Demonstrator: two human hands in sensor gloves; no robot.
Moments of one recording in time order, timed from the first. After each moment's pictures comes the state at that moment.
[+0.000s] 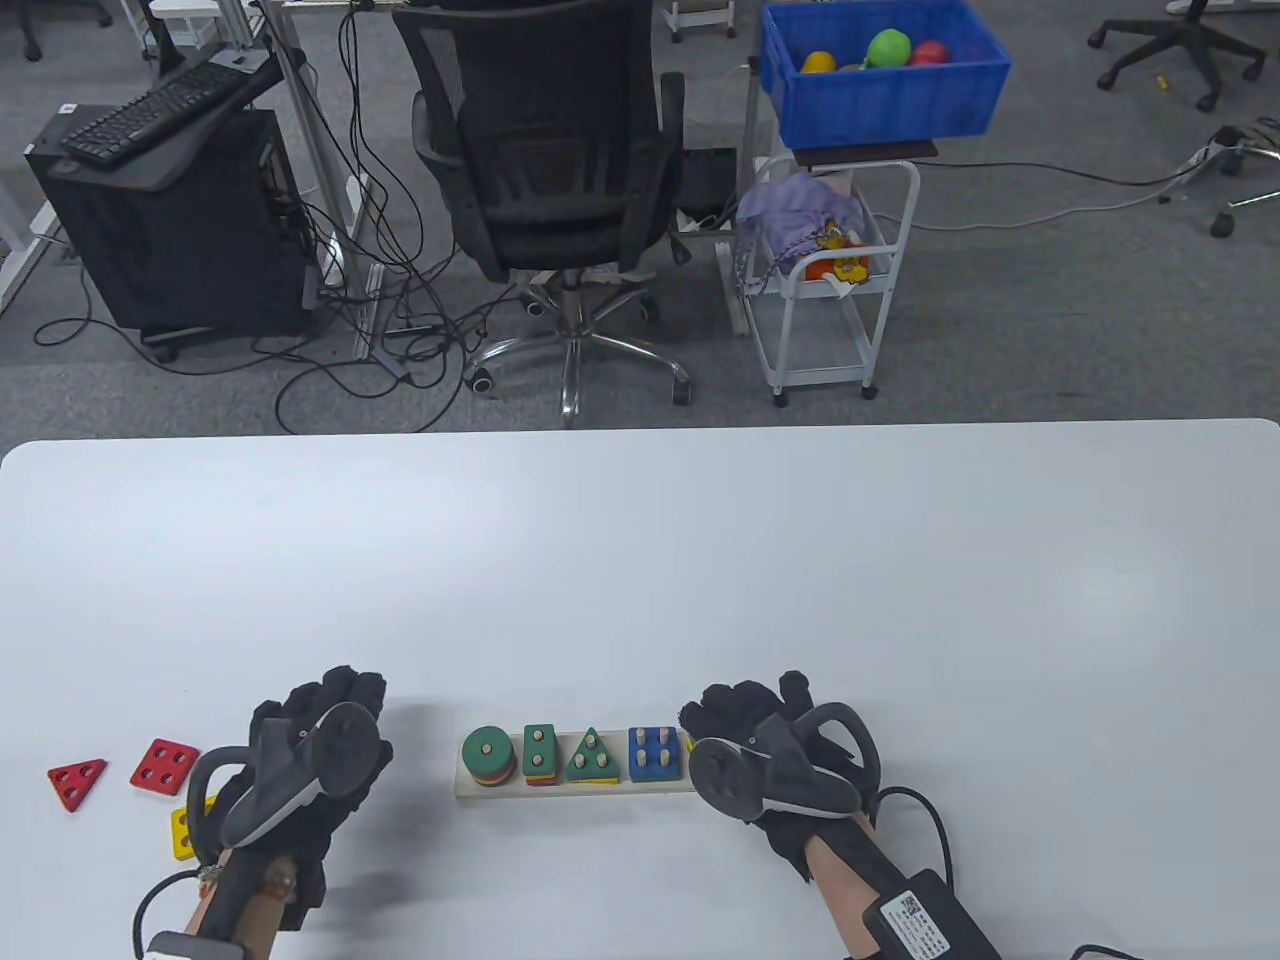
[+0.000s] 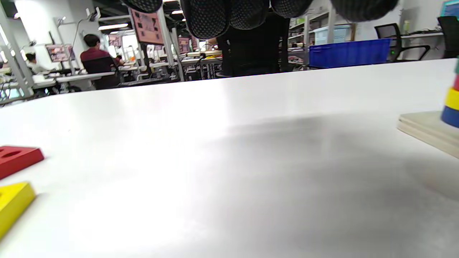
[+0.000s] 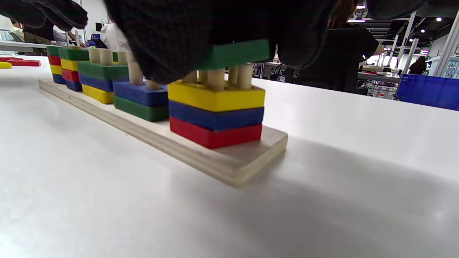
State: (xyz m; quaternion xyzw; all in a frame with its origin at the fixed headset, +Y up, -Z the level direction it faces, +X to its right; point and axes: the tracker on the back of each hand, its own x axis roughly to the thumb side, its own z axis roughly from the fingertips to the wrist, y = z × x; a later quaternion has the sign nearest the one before) left_hand -0.314 -0.709 -0.302 -0.06 0.00 -0.04 1.00; right_hand 0.073 -0.725 -0.297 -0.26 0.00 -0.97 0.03
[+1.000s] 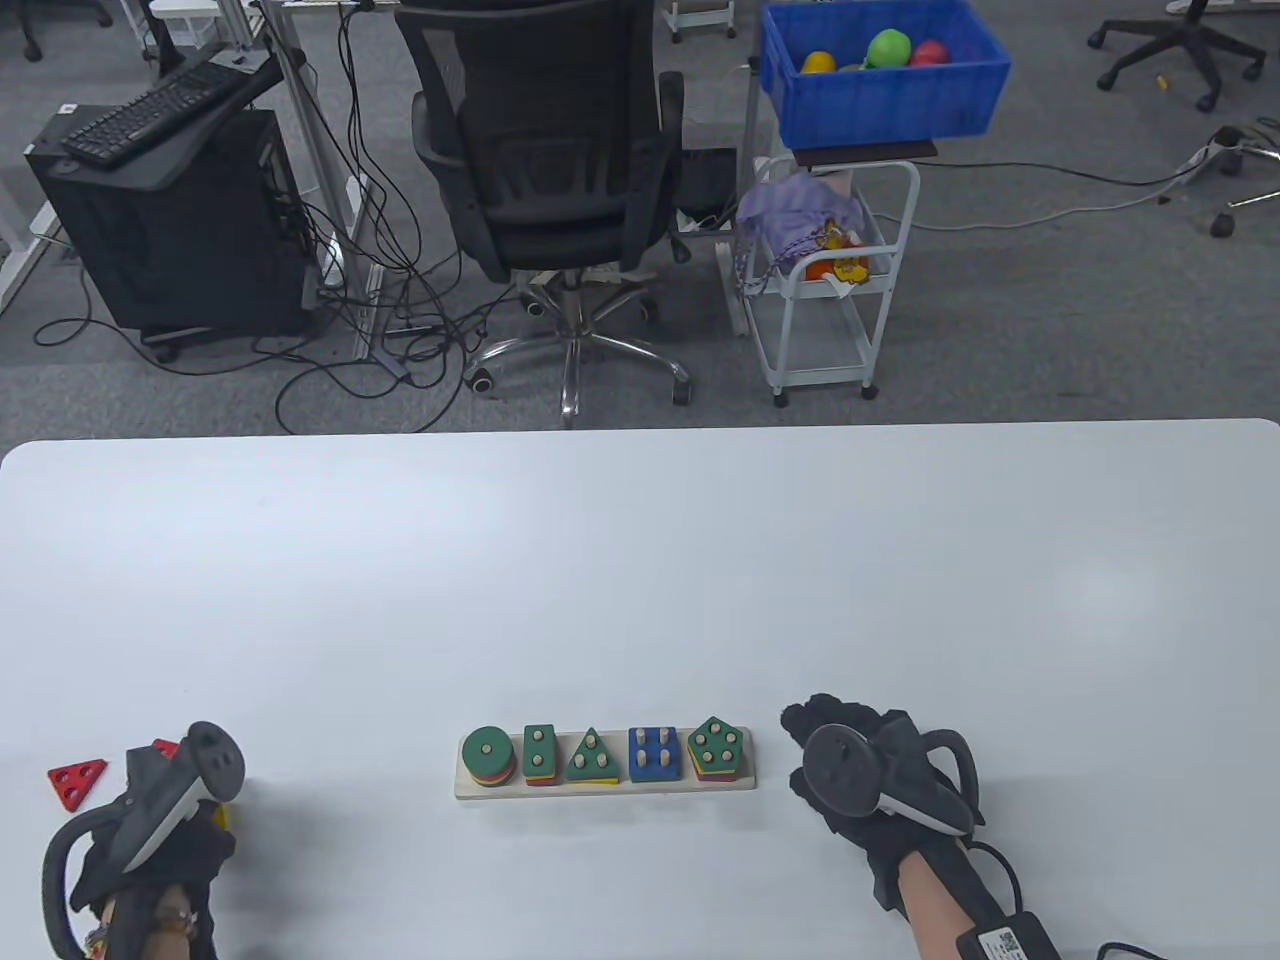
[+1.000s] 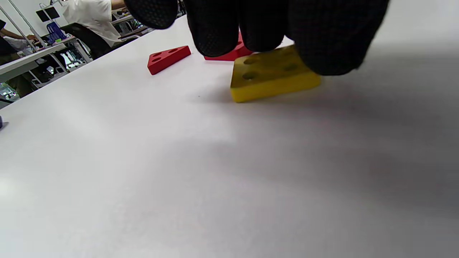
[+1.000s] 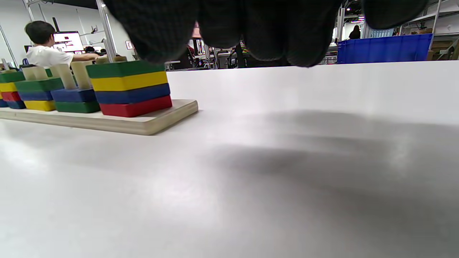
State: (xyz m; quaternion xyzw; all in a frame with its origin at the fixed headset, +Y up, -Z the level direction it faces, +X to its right) left_hand -0.409 -0.736 -0.277 -0.24 0.23 -0.10 0.94; right_hand 0.157 -0.733 -0.287 -0.16 -0.03 -0.99 -0.05
